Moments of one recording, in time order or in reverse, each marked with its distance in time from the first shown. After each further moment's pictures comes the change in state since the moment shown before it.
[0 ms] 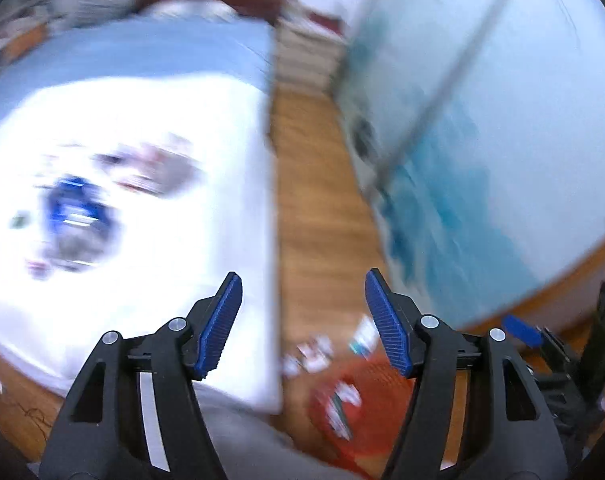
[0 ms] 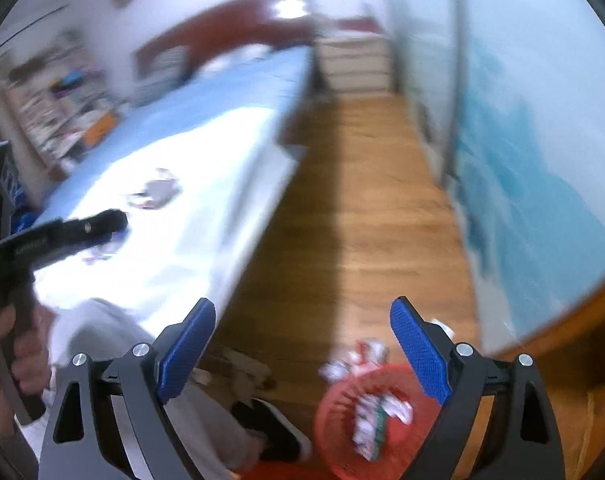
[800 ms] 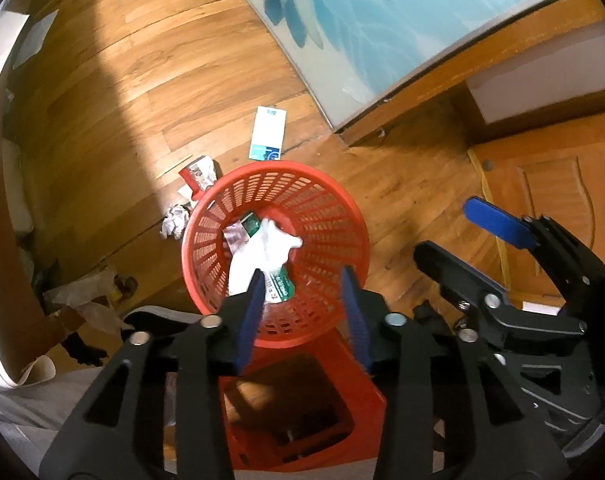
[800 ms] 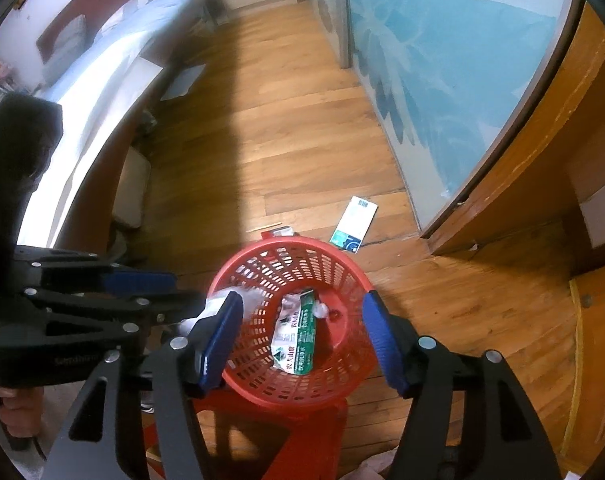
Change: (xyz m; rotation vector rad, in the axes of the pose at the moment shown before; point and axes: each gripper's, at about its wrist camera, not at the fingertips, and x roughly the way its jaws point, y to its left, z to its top) left arm 0.206 -0.241 -0.184 0.453 0.804 -0.190; right arm 0.026 -0.204 -0.165 0.291 0.322 -0.255
